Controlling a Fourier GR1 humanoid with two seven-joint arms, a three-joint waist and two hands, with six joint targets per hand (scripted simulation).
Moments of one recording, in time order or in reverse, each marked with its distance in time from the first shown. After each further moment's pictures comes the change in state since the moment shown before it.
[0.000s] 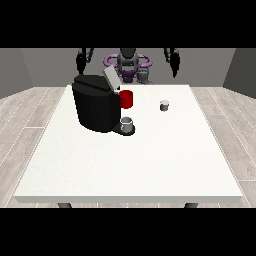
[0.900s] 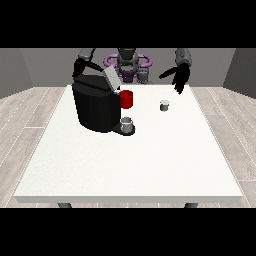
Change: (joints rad) left arm -0.226 0.347 0.019 0.204 -0.260 -0.188 -0.040; right arm -0.106 0.043 0.041 0.006 0.161 -0.142 -0.028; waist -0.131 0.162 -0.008
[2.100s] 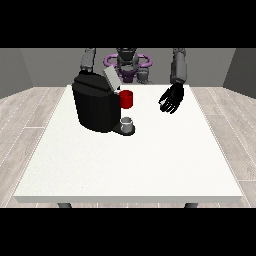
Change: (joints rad) left arm -0.269 -0.048 -0.088 0.438 -0.405 0.202 -0.132; right arm -0.120 0.036 -0.003 0.167 -0.005 -0.018 0.013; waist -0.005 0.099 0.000
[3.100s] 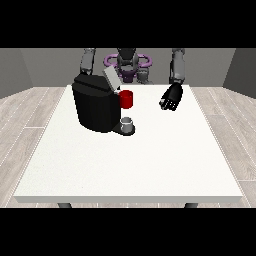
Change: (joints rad) left arm -0.094 -0.029 -0.054 0.205 -0.226 -0.052 -0.039; right arm -0.019 -0.011 -0.035 0.169 -0.038 0.015 -0.044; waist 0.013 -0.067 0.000
